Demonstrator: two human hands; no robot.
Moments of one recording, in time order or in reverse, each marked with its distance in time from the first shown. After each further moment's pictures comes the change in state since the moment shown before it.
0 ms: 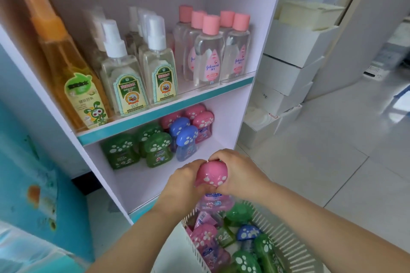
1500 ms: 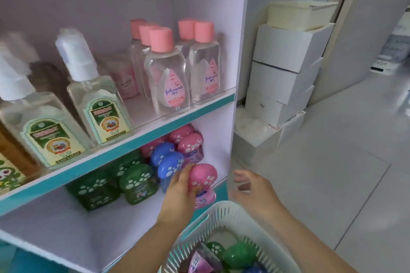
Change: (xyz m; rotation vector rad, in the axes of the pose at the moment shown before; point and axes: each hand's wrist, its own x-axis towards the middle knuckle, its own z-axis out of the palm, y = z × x) left_hand 0.108 -0.018 0.059 -0.005 0.171 -0.103; right_hand 0.027 0.108 0.002 0.514 0.117 0.475
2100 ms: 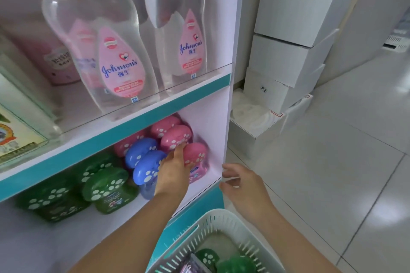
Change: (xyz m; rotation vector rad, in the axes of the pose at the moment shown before) left_hand 0.117 -0.028 0.063 0.314 0.000 -0.109; right_hand 0.074 0.030 0.021 0.103 0.001 0.051
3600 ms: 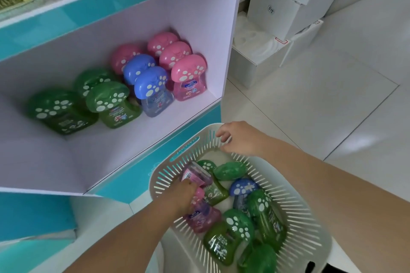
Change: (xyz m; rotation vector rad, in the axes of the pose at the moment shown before) left_hand -0.178 -0.102 0.089 0.393 -0.853 0.284; right_hand -0.035 0.034 0.018 -0.554 -0.503 -0.018
